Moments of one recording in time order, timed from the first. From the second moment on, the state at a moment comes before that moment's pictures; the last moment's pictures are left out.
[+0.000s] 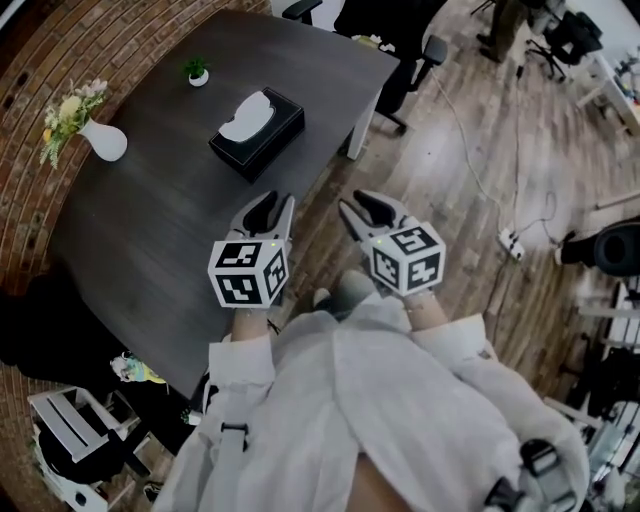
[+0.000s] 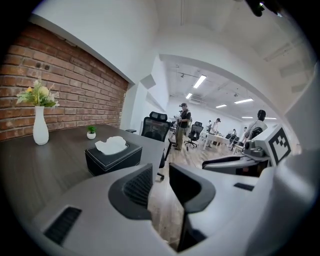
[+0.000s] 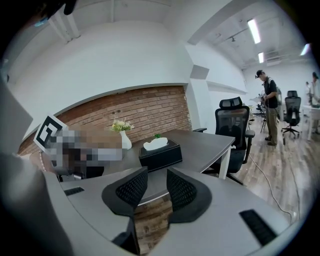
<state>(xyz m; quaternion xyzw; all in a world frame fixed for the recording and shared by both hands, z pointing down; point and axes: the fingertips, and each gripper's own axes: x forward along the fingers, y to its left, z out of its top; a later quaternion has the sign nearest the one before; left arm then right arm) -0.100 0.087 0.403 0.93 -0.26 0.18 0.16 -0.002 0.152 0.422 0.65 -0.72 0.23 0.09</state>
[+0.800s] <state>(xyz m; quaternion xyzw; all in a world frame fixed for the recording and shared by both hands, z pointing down) -0.110 -0.060 0.402 0.89 -0.37 0.18 0.17 0.028 -0.029 0.422 0.58 -0.78 0.23 0.10</state>
